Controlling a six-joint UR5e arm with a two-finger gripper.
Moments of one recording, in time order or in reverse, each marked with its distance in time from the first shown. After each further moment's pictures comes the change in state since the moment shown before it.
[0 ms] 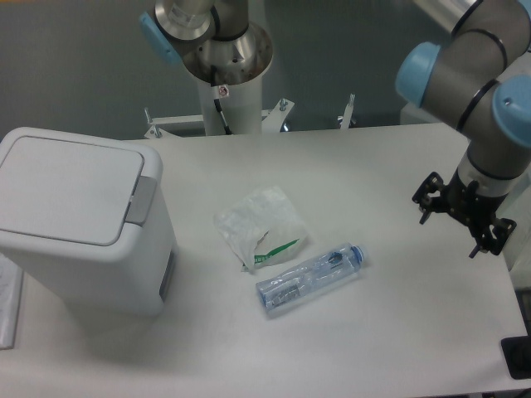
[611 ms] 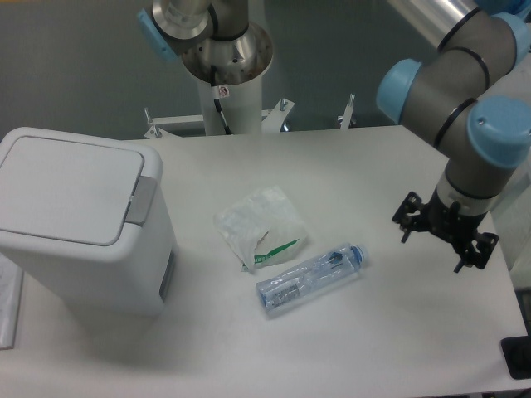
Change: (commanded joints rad) arm -0.074 0.015 -0.002 0.009 -0.133 -0.391
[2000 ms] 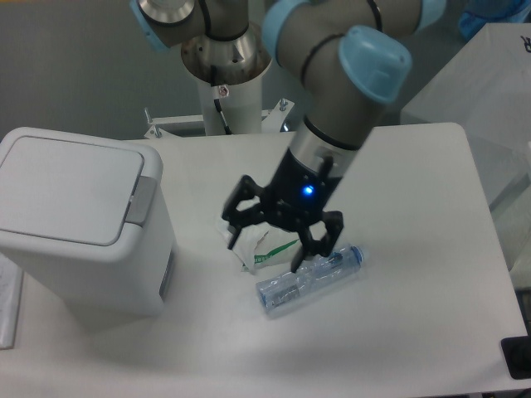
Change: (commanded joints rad) arm -0.193 0.267 -0.179 0.022 -0.383 -0.488
